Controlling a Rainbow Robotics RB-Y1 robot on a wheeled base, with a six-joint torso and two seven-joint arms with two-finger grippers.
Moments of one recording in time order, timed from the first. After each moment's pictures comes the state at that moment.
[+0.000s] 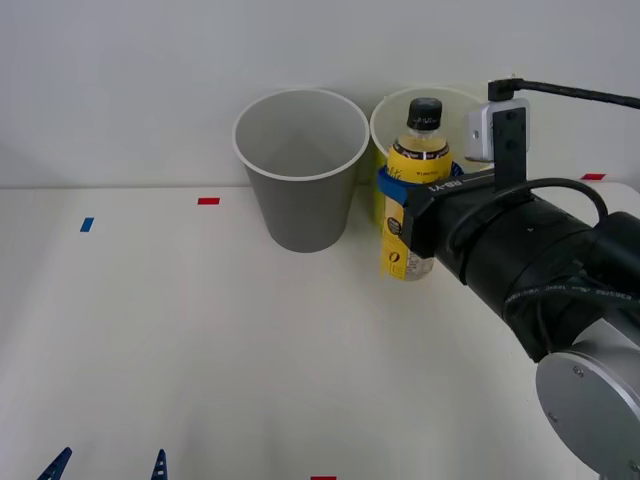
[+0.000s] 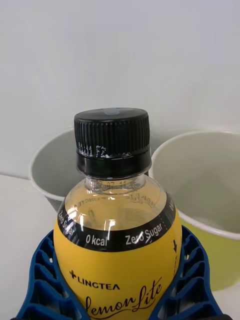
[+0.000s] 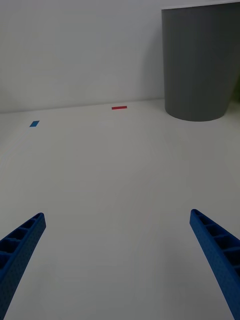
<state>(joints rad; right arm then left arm) -0.05 -0.08 0.22 -2.60 -0.16 1.18 1.53 1.10 0.33 -0.31 -2.04 0.25 -0.56 -1.76</state>
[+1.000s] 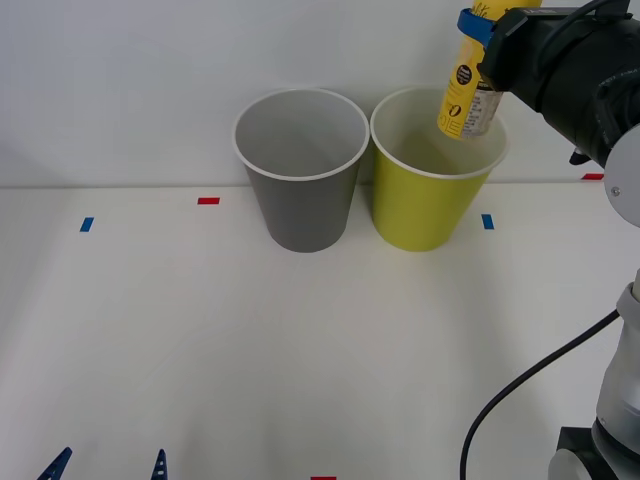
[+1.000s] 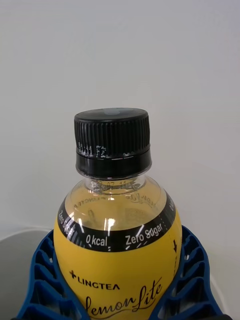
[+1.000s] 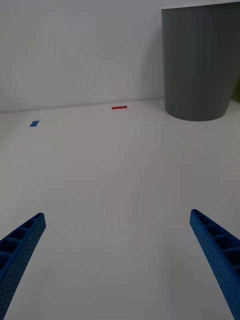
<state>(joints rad) -0.51 -0.15 -0.19 -2.23 -0.35 1.10 1.57 1.10 0.33 -0.31 -2.04 0.25 -0.56 -1.76</state>
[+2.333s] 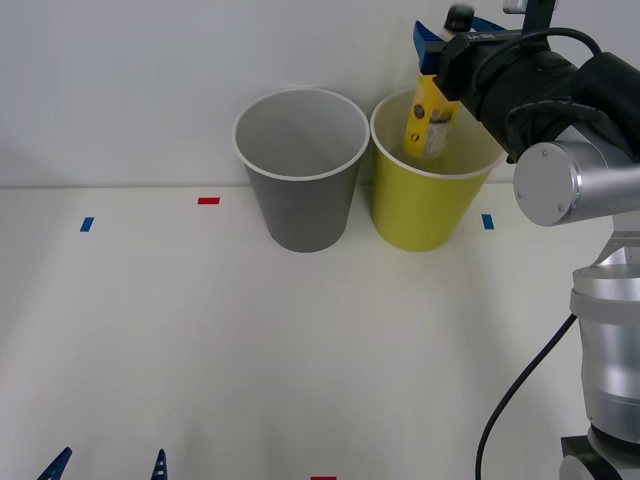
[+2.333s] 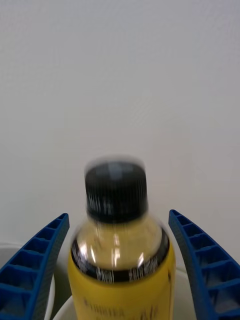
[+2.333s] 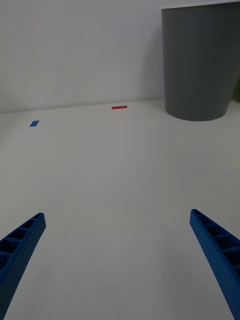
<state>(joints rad) -0.51 -0.19 -0.05 -1.94 -0.31 0.71 1.55 1.10 0.33 -0.31 -2.04 0.25 -0.56 -1.76</state>
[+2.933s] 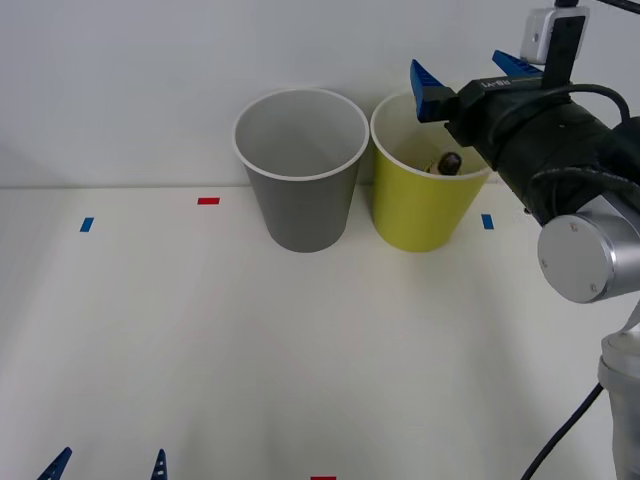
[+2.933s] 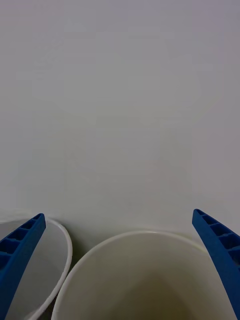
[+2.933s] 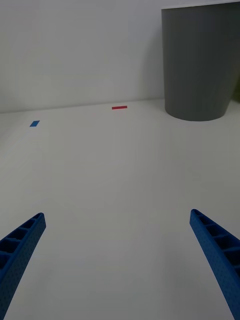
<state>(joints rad) -0.28 -0.22 -0.01 -2.17 -0.34 0.71 1.56 1.10 0.33 -0.31 -2.04 0.25 -0.56 -1.76</state>
